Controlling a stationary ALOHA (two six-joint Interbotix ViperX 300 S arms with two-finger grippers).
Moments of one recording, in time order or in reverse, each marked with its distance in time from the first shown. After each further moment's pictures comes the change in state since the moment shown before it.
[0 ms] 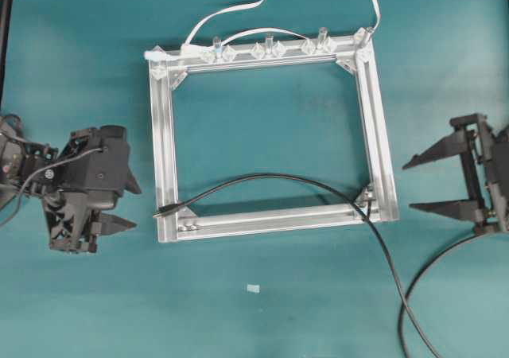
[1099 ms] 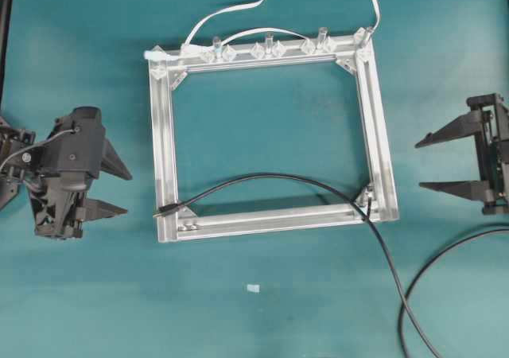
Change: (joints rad) left arm 0.046 -0.106 0.075 0.000 -0.037 0.017; right arm -0.150 -0.138 0.043 -0.078 0.123 -0.002
